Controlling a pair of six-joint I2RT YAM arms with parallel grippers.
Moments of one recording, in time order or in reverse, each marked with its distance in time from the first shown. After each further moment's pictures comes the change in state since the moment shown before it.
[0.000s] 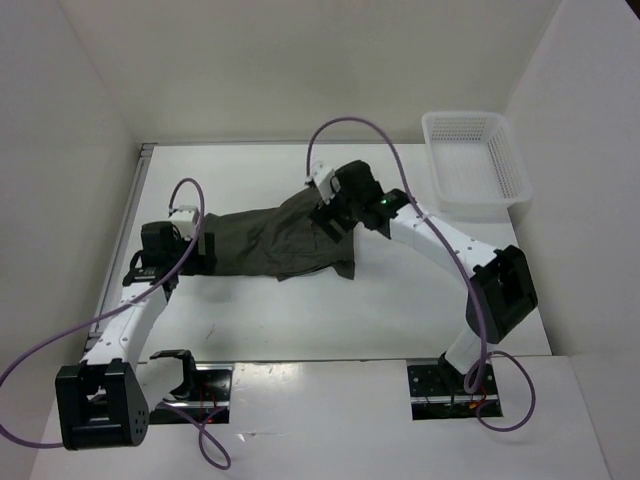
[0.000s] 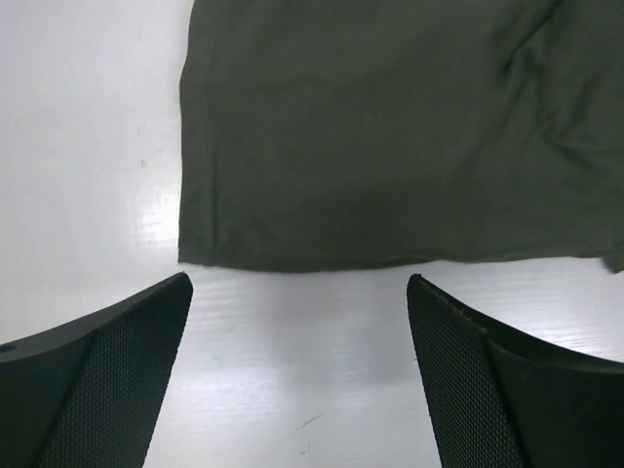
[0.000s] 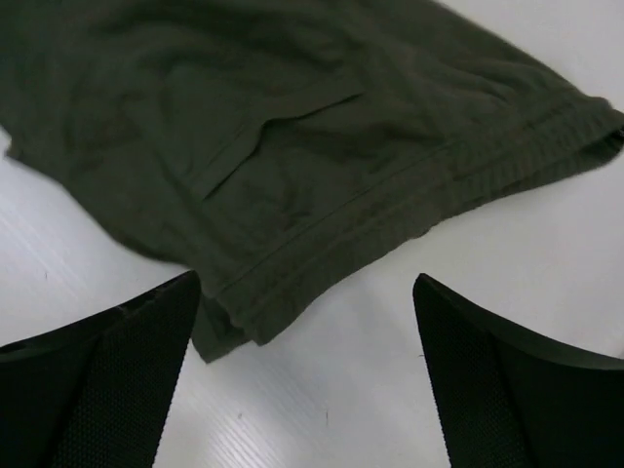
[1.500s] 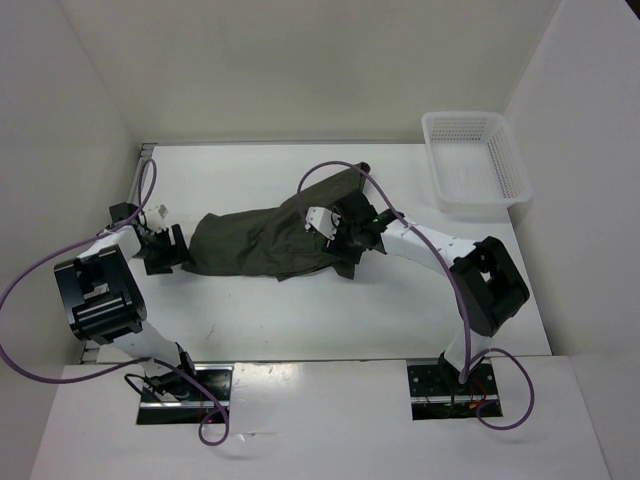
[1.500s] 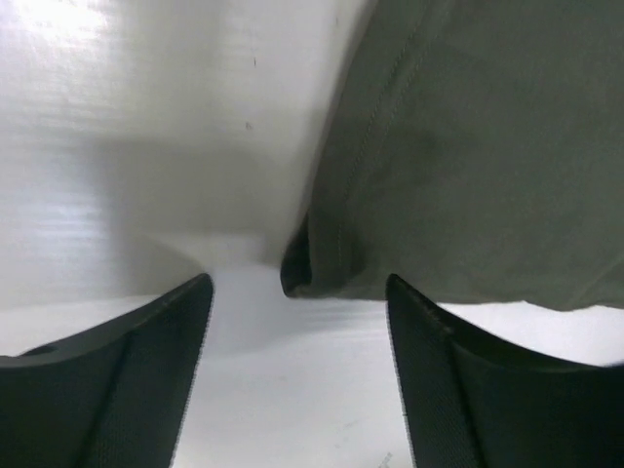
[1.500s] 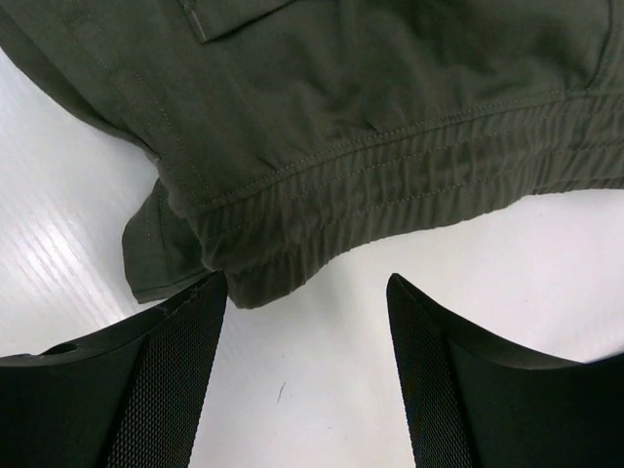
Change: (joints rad) left arm 0.338 0.610 0.330 -0.243 0.215 -0.001; right arm 0.048 0.024 -0.236 0.045 0.004 -0.372
